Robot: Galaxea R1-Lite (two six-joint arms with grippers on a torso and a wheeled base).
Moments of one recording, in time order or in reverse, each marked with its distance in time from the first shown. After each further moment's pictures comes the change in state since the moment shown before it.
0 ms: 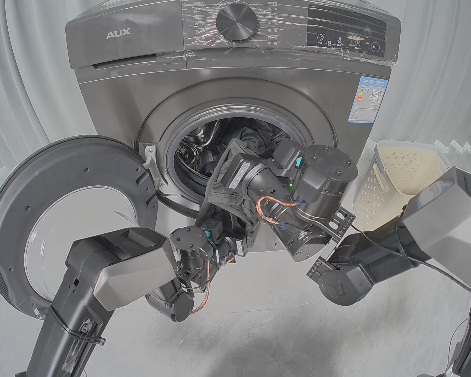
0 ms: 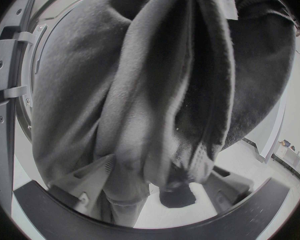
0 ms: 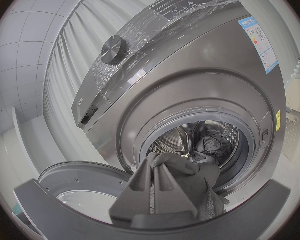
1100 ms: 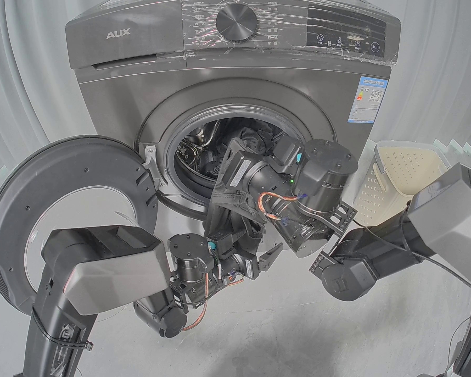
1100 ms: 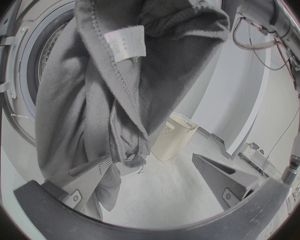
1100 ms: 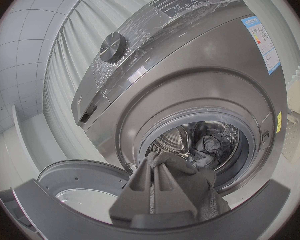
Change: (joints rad) left arm -0.076 -0.164 0.255 -0.003 -0.190 -0.093; right arm -0.009 -0.012 -0.013 0.049 0.020 0.000
